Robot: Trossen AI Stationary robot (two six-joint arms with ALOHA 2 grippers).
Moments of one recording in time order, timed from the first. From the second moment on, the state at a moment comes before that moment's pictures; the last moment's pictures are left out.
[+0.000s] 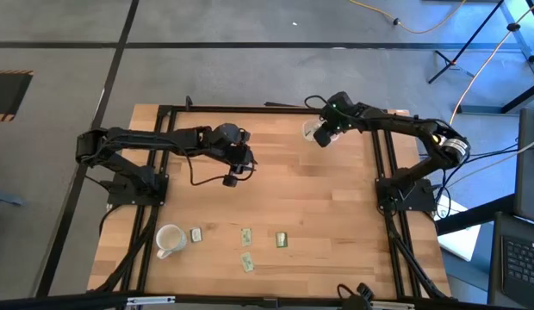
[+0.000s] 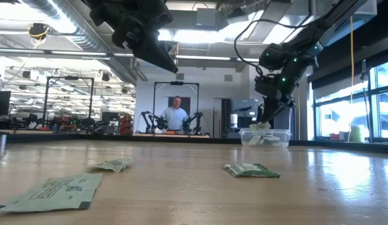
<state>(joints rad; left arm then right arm) 0.22 1.38 0.95 -0.29 0.20 0.40 -0.77 1.49 0.85 -0.33 -0.08 0.00</state>
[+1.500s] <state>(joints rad) -0.26 1.51 0.95 -0.36 -0.06 0.07 -0.19 1.36 0.91 -0.33 0.09 -0.08</state>
